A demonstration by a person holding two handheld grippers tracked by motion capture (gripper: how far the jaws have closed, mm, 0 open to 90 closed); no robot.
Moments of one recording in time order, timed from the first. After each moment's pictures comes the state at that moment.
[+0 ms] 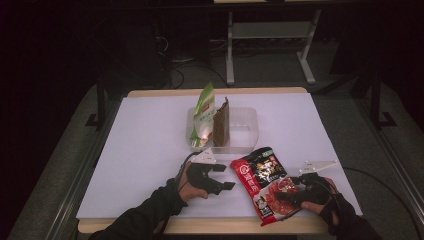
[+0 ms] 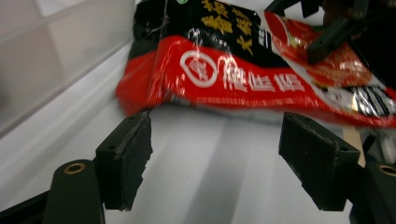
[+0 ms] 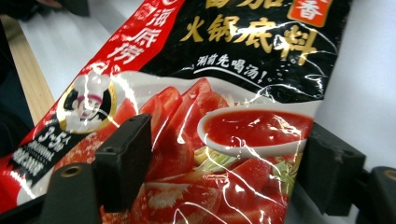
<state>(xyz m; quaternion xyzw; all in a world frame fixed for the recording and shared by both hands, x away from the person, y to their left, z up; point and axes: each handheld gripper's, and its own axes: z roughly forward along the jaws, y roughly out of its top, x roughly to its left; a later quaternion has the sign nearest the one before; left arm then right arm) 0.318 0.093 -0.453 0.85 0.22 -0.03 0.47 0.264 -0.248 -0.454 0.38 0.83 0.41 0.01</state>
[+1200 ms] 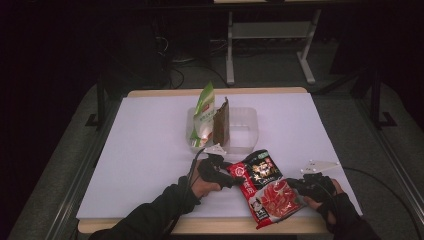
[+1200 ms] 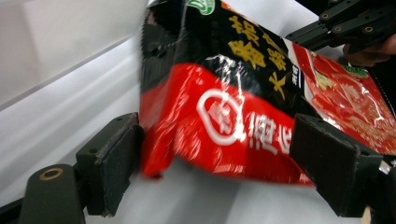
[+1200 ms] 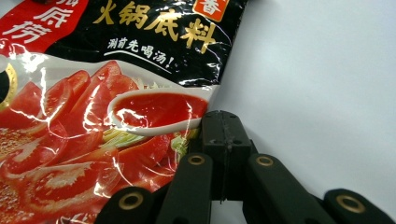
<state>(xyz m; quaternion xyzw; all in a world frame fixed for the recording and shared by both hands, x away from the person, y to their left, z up) 0.333 0.067 -0.460 0.84 0.28 -0.07 0.46 0.262 -0.253 -0.451 0.40 0.84 0.35 0.12</state>
